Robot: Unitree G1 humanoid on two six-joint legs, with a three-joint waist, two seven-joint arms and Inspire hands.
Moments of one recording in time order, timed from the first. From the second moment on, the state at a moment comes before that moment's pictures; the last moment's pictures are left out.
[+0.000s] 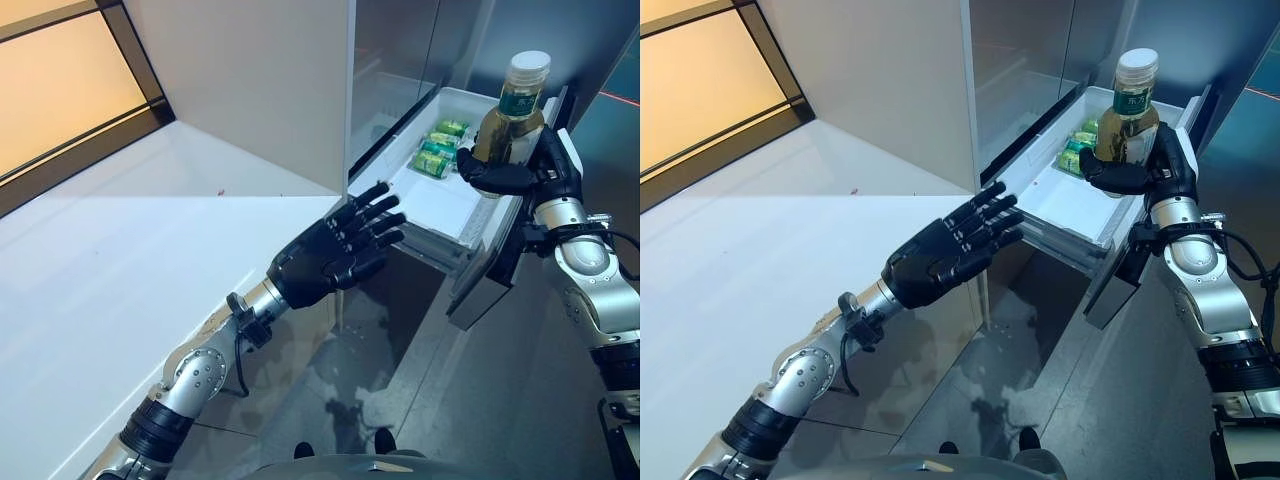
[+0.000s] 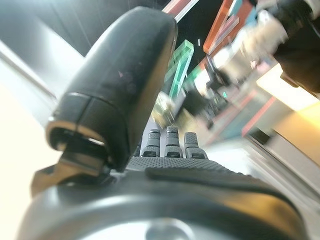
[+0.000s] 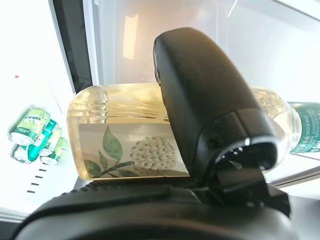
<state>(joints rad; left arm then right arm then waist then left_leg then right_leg) -0.04 0.42 -0.33 -0.12 -1.20 0.26 -0.41 -0.34 -0.84 0.04 0.03 0.49 0.03 -0.18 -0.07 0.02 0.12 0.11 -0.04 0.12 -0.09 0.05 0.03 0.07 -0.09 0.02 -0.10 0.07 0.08</state>
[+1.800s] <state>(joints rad) -0.11 0.37 -0.30 0.92 -0.56 -0.03 -0.32 -1.01 -1.03 0.48 0.97 0.17 0.38 0.27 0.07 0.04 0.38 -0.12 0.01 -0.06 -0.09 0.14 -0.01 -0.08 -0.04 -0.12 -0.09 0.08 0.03</state>
